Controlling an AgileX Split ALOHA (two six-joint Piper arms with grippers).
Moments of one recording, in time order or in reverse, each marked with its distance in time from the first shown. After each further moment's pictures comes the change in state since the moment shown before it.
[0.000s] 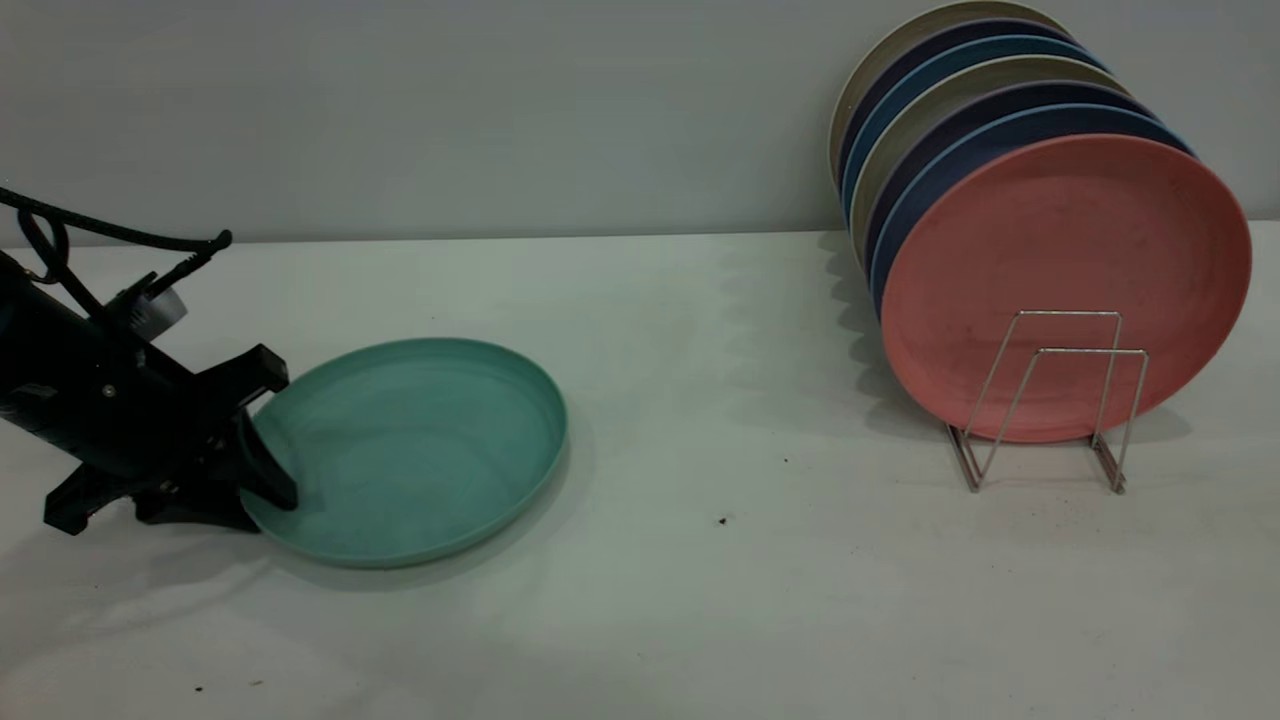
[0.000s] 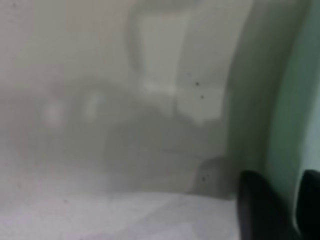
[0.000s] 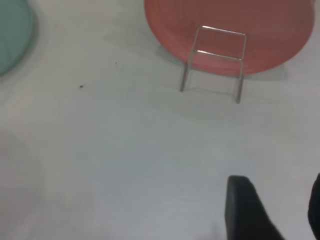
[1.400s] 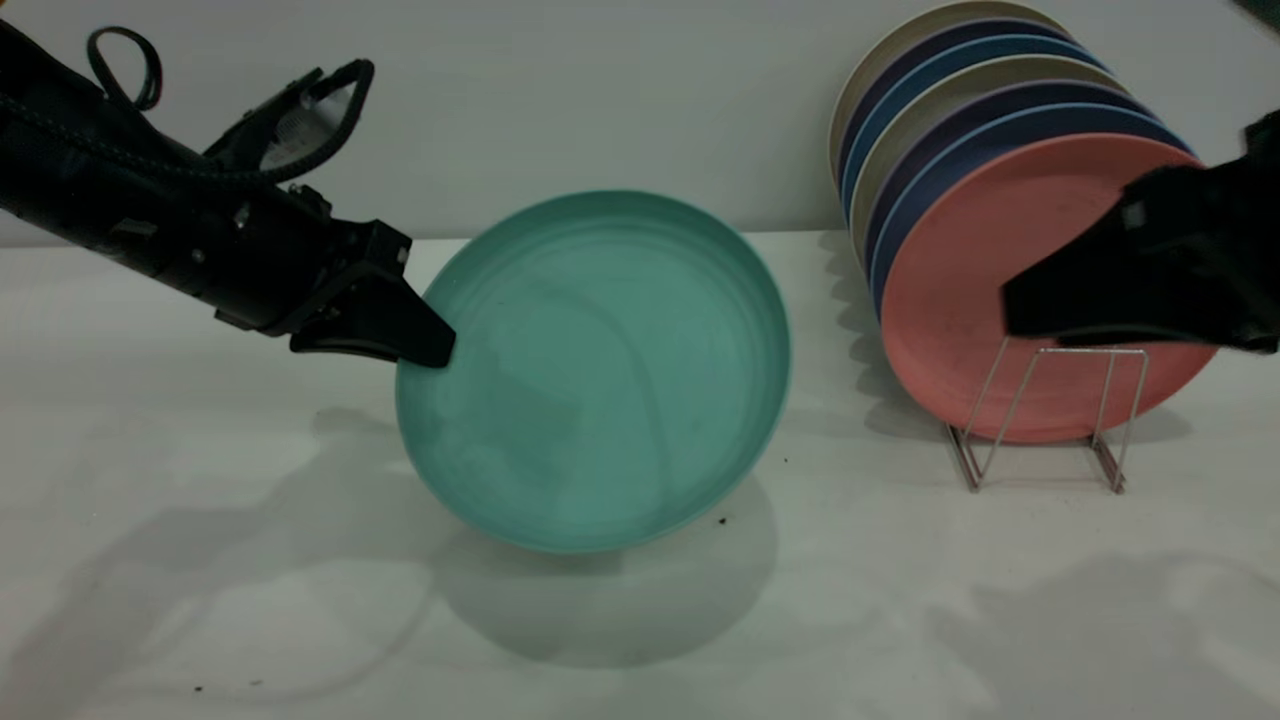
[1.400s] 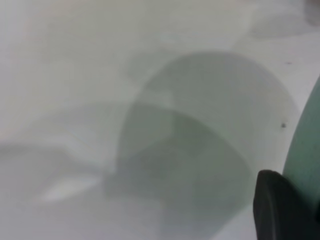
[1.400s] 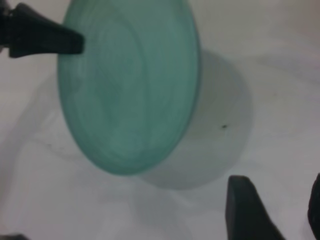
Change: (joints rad) left arm -0.179 -0.174 -0.042 -0.121 0.202 0.551; right arm 0.000 0.826 -0.032 1.515 -0.025 -1.481
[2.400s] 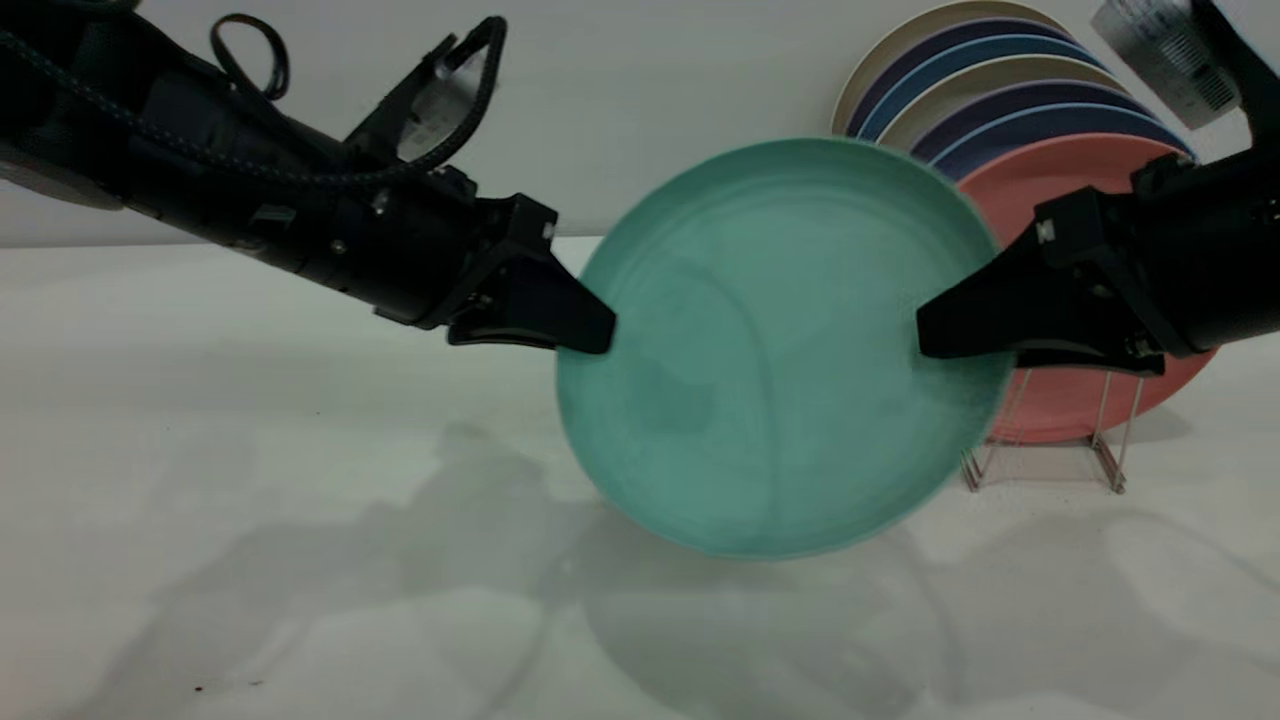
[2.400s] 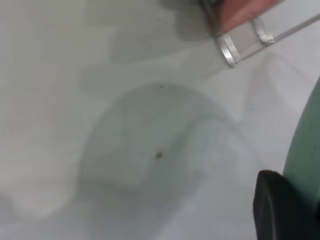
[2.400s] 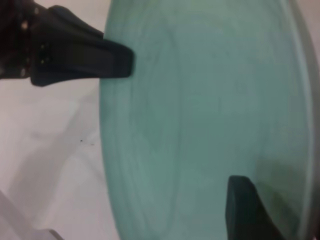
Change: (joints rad) left arm -0.178 0.000 -0.001 -0.208 0.089 0.103; right arm 0.000 0.199 -0.108 0.004 0.123 -0.010
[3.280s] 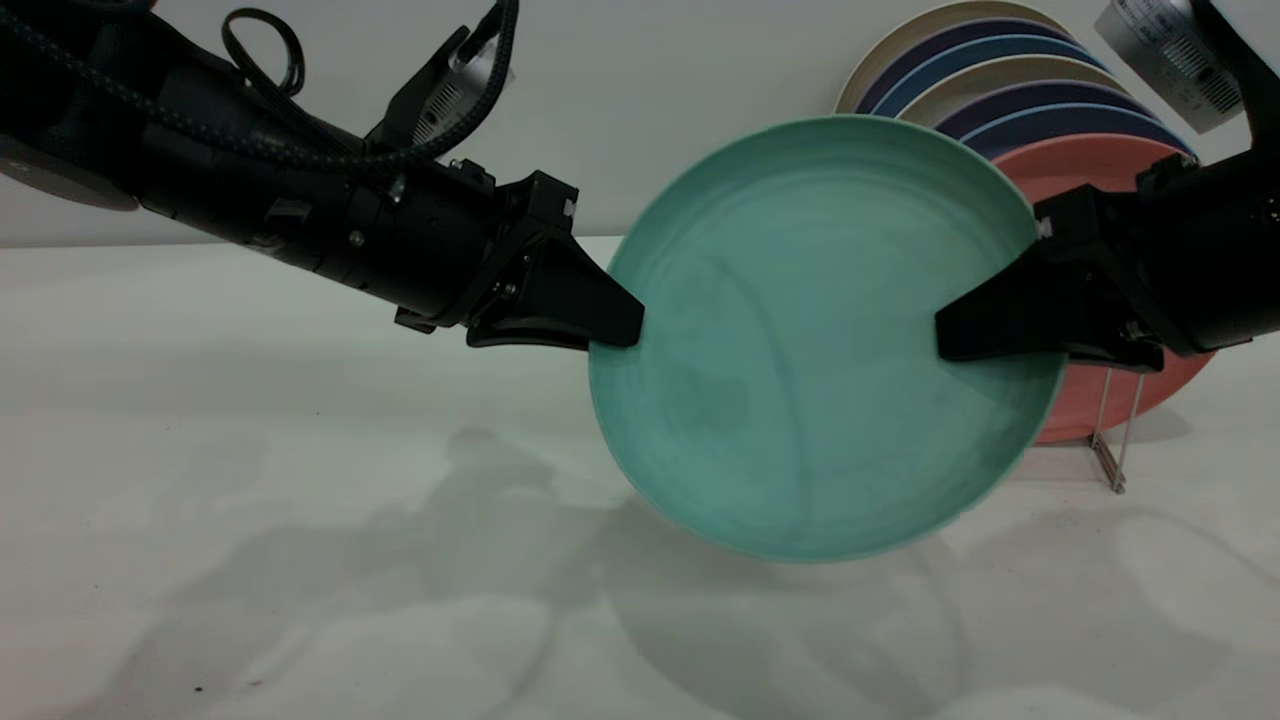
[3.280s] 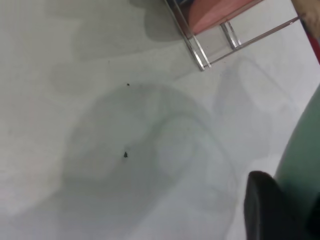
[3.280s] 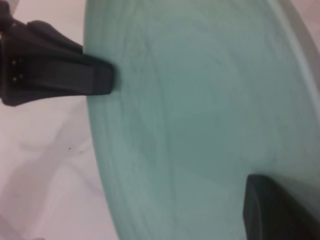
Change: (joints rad) left arm -0.011 0.000 0.000 -0.011 0.027 -0.066; right arm -0.002 0.001 -0.004 0.010 -0.045 0.022
